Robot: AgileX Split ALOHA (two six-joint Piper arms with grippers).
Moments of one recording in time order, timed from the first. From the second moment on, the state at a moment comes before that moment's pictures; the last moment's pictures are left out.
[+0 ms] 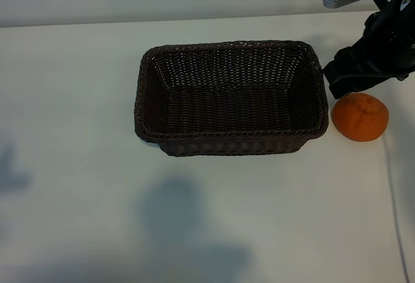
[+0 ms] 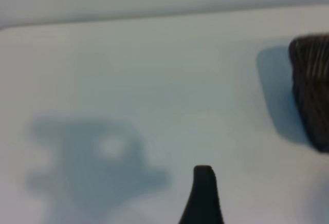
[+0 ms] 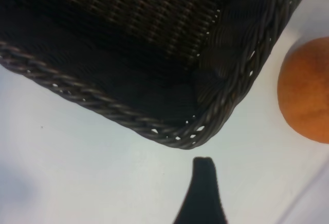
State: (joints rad) left arm 0.11 0.52 -0.98 -0.11 1.06 0.15; right arm 0.16 1.57 -1.27 0.18 1.04 -0.18
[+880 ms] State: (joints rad) left arm 0.11 0.15 -0.51 -0.13 1.11 0.13; right arm 0.16 1.57 -1.27 0.18 1.03 -0.19
